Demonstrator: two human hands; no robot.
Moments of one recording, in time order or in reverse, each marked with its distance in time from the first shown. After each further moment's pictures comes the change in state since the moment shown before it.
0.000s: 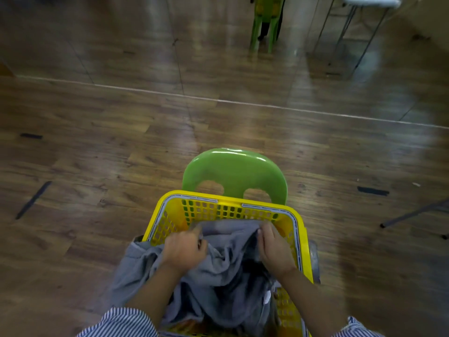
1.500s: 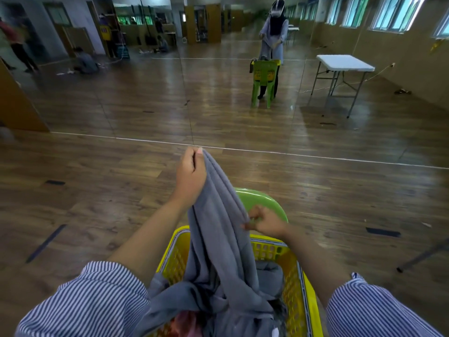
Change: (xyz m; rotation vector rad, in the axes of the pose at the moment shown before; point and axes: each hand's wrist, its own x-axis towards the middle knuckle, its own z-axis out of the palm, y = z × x) left_hand 0.085 0.047 -0.216 -0.976 0.607 -0.023; right_hand 0.121 -0.050 -0.070 0.118 -0.409 0.133
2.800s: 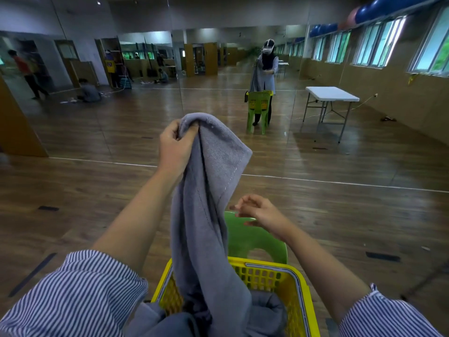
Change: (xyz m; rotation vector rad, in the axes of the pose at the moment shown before) left_hand 0.065 0.086 -0.035 -0.321 0.140 0.087; right_hand -0.029 -0.101 -0.056 0.620 0.063 -0.022
